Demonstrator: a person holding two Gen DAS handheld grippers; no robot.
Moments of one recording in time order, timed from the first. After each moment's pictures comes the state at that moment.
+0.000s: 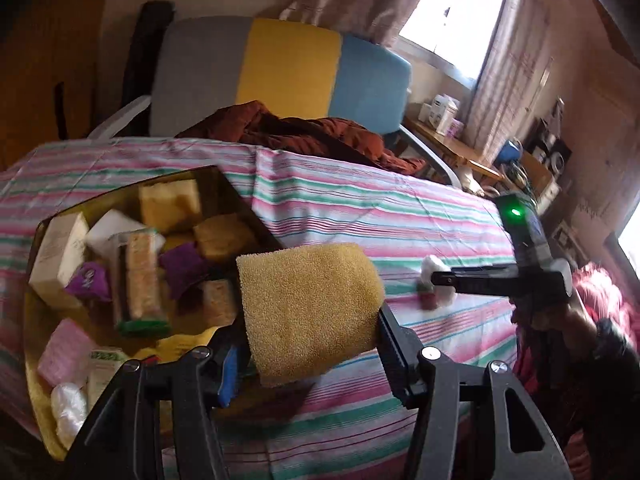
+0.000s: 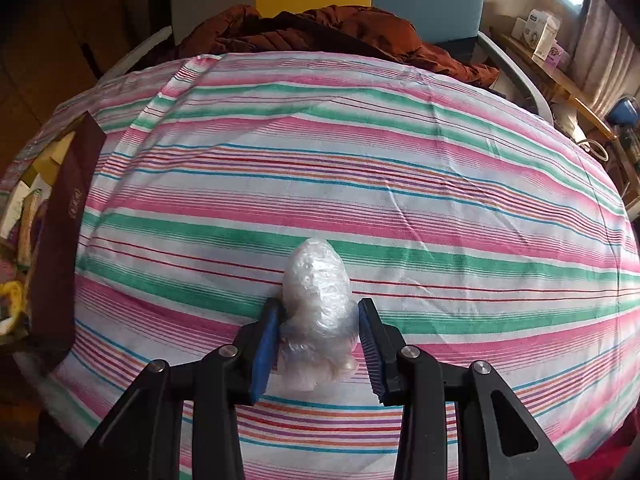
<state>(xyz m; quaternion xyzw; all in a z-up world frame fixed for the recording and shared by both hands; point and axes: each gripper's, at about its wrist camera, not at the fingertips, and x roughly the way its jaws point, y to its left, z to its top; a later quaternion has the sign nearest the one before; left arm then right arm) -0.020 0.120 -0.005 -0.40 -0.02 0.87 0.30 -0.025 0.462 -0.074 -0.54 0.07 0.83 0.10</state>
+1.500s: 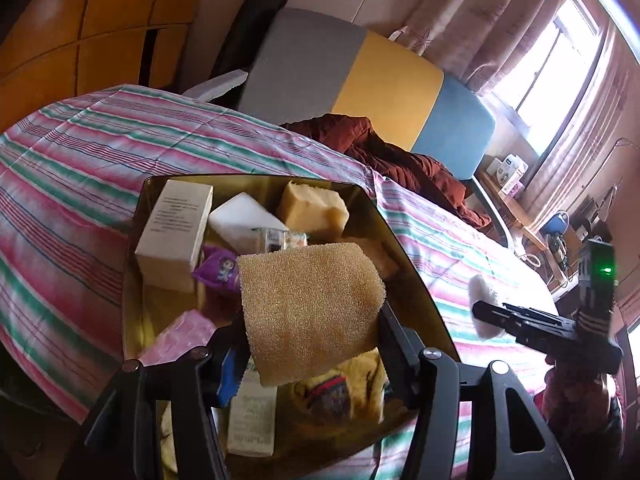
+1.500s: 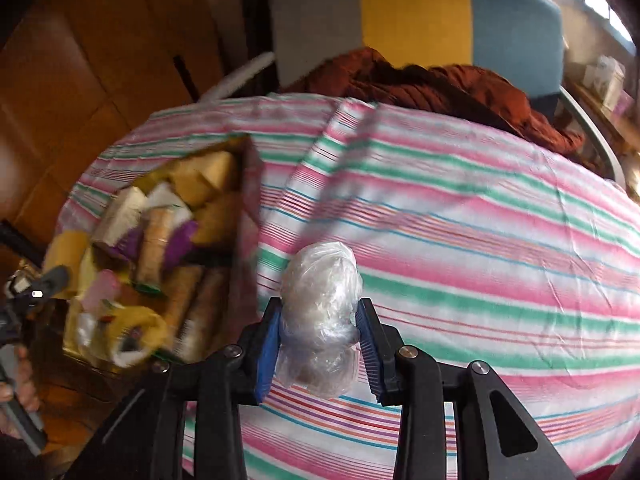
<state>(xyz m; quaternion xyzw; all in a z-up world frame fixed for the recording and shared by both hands) -0.085 0.011 -0.018 -0.42 -0.11 0.87 0.21 -0.061 0.322 -0.024 -0.47 0.08 0.88 -0.03</state>
